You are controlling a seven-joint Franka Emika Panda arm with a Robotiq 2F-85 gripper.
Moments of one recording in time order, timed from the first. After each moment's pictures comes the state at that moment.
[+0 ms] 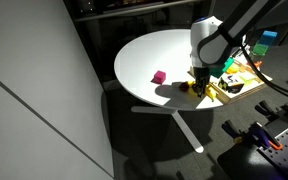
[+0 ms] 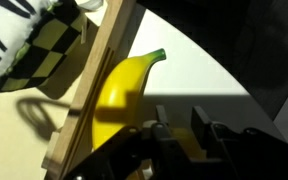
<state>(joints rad) 0.17 0.48 0.09 -2.25 -0.09 2.48 0.01</state>
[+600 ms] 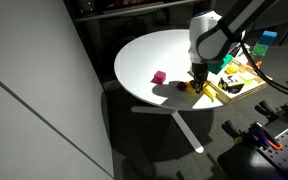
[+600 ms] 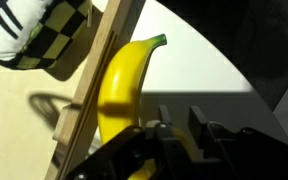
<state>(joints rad) 0.17 0.46 0.09 -2.23 -0.08 2.47 0.01</state>
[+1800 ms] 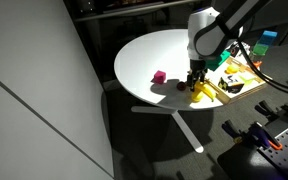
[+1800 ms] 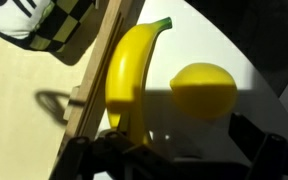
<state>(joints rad) 0.17 0.46 0.08 -2.19 -0.08 2.46 0.01</state>
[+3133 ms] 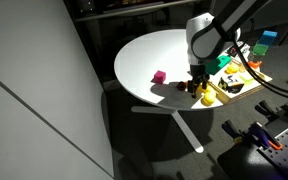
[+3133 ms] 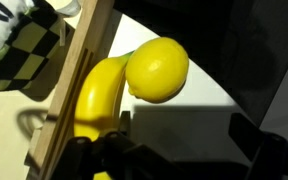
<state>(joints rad) 0.17 0.48 0.11 -2.20 -0.02 2.38 0.01</state>
